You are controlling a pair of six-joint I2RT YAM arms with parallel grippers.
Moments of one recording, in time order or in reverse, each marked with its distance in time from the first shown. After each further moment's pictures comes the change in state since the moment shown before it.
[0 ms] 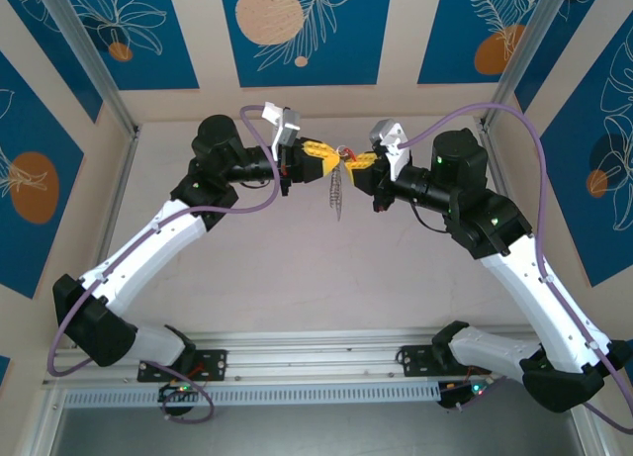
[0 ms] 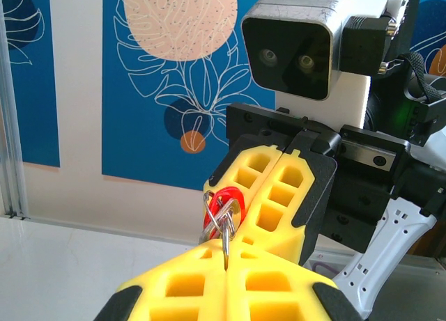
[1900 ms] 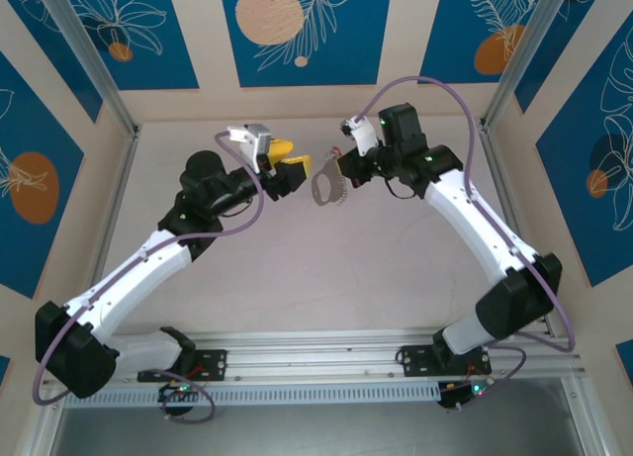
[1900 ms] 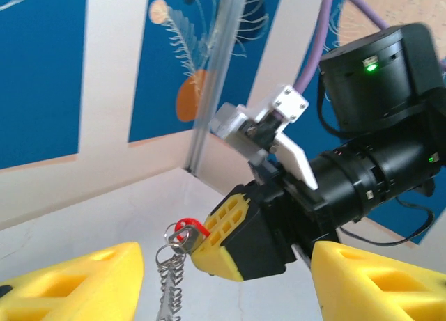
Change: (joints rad) left arm 0.055 -0.197 -0.335 0.046 -0.563 -0.027; right arm -0.137 0.469 0.123 -0.104 0.002 0.001
